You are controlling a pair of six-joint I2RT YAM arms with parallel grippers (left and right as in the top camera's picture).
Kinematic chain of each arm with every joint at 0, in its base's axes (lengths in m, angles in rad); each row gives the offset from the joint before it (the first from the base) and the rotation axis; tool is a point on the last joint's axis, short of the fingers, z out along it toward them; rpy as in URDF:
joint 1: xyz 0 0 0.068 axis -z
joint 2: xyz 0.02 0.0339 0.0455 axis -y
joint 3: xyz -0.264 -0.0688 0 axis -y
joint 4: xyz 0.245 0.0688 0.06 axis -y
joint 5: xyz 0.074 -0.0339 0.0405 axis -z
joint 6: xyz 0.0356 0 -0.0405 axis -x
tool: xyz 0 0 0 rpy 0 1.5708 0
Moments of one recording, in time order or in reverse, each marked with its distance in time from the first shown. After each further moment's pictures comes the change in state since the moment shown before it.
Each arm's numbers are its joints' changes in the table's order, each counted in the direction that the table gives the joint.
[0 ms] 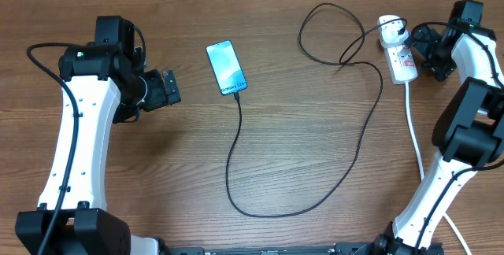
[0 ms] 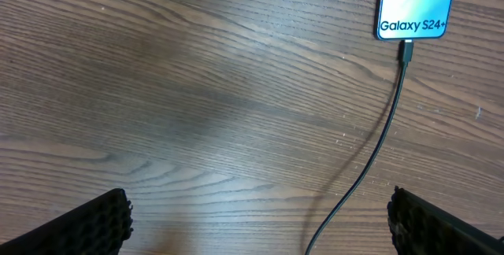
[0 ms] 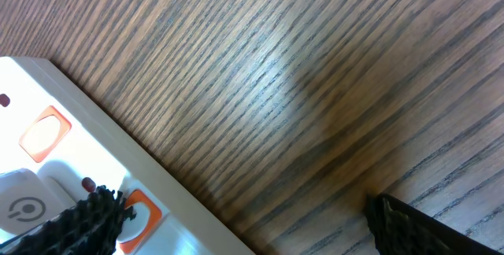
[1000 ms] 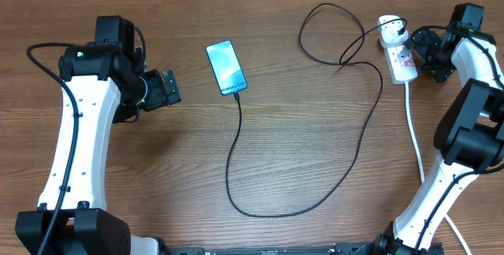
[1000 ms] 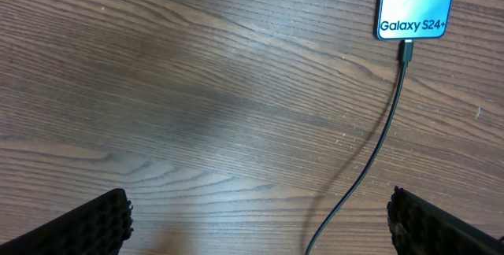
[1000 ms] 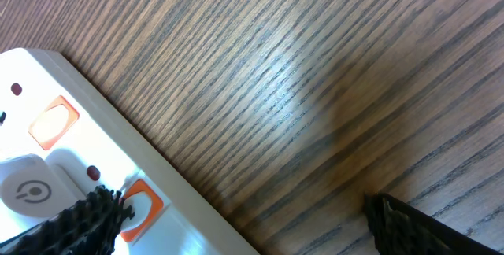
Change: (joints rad) left arm 0.000 0.000 0.000 0.000 0.000 0.000; right arm 0.004 0.038 -0.083 0.067 -0.015 0.019
